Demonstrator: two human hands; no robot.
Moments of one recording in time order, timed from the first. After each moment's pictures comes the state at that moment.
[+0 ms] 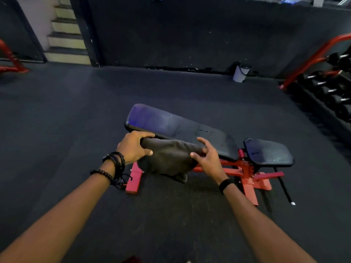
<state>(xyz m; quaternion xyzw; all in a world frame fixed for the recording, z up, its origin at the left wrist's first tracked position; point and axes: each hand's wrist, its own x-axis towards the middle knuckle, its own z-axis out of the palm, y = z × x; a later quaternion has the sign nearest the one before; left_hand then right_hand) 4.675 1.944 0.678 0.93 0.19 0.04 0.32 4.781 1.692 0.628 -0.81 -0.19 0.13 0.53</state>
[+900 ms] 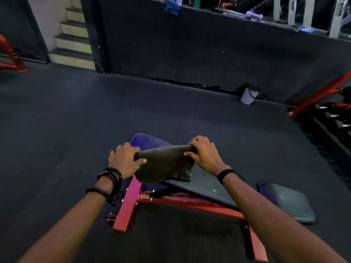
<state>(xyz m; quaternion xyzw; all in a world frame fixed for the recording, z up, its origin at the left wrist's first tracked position) 4.847 2.086 0.659 0.95 0.26 0.03 0.15 5.019 1.862 0.672 -0.89 -0.43 -0.02 0.15</state>
